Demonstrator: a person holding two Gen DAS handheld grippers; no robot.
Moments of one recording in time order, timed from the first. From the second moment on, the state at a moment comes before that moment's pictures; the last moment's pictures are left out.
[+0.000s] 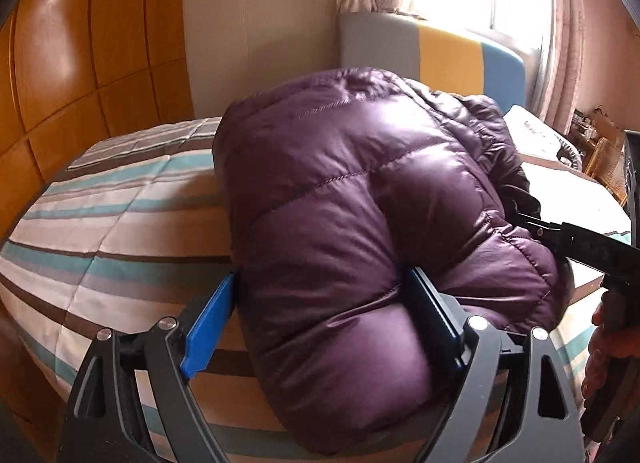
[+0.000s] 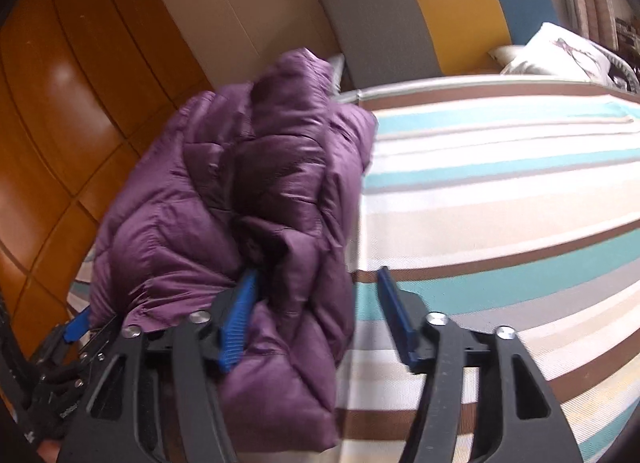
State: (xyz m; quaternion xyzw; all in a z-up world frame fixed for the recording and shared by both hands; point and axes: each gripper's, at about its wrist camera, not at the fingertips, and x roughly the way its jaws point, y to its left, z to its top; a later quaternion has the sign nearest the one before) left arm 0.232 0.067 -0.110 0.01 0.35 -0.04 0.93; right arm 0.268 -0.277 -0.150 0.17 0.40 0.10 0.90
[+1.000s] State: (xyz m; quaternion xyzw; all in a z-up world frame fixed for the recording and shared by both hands) left arm 0.096 0.067 -0.040 0.02 0.30 0.08 0.95; right arm 0.105 -0.261 -0.062 0.00 0.30 0.10 0.95
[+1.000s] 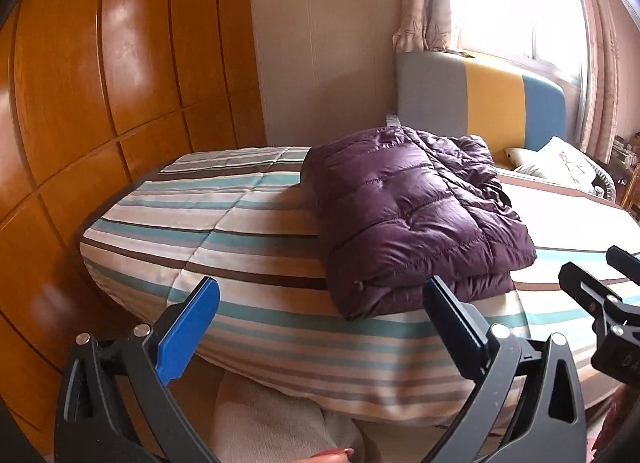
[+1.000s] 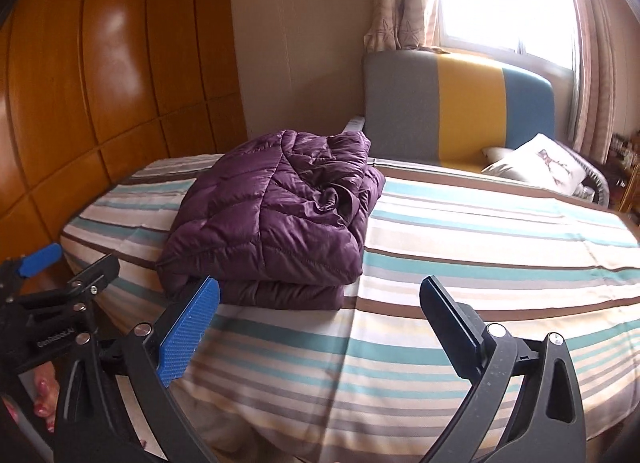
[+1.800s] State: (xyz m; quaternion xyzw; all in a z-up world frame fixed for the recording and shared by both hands) left arm 0.084 0.068 -0.033 0.01 0.29 0.07 0.95; right arm 0.105 -0.265 -0.059 0.02 0.30 0.09 0.95
